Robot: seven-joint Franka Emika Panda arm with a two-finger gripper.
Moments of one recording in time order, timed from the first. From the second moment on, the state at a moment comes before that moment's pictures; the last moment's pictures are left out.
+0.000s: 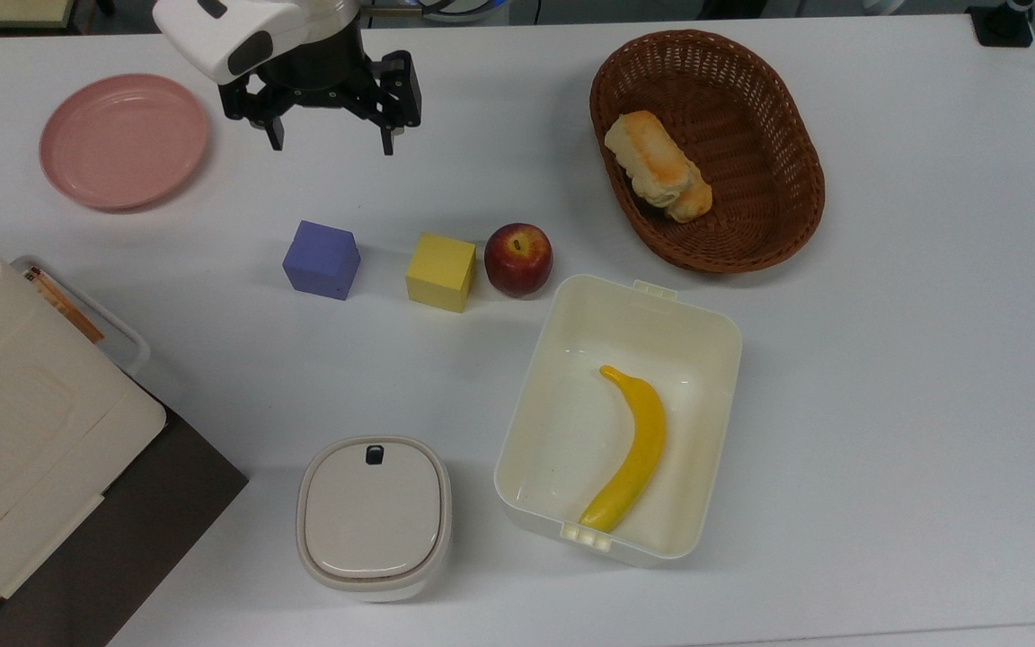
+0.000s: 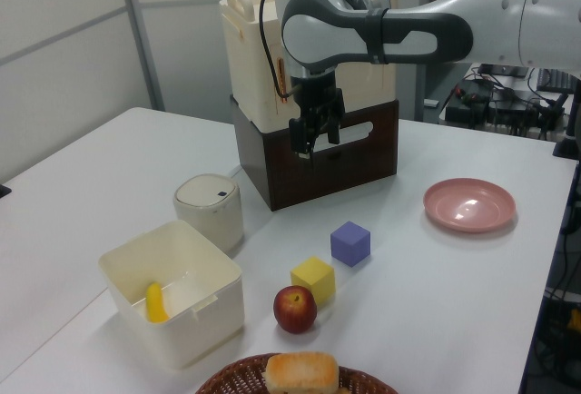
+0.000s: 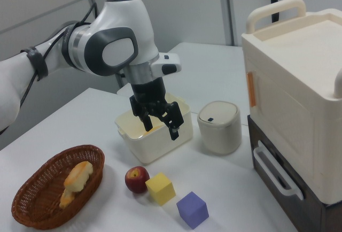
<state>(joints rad) 0.08 0.28 -0.19 -1.35 -0.01 1.60 -0.10</state>
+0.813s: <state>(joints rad) 0.10 0.28 -0.18 -1.37 -0.01 1.60 -0.10</state>
